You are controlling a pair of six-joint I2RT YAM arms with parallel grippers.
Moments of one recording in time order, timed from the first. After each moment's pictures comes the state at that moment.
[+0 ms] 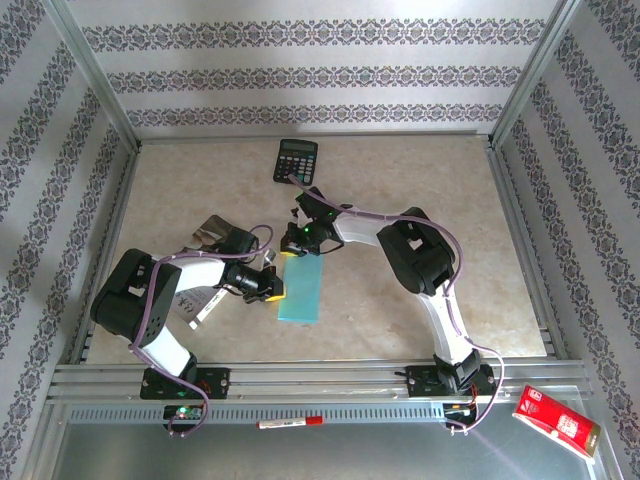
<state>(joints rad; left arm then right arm) -0.36 1.64 0.64 -0.26 0.68 -0.58 0.65 2.23 1.50 -0.28 -0.55 0.84</state>
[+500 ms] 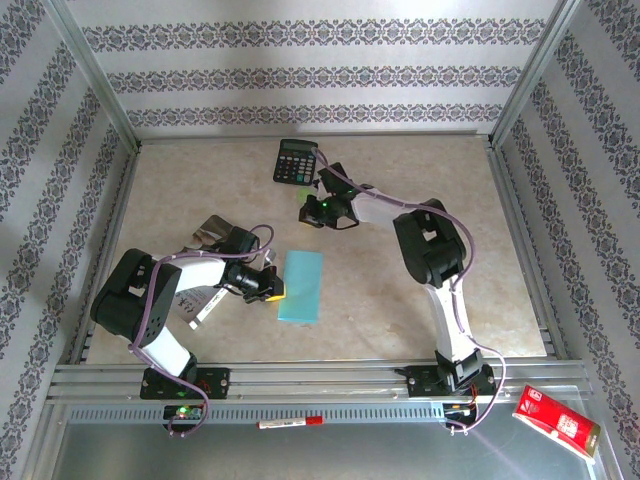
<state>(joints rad) -0.37 1.64 0.65 -0.27 0.67 -0.58 0.52 2.19 1.55 -0.30 -0.48 0.74</state>
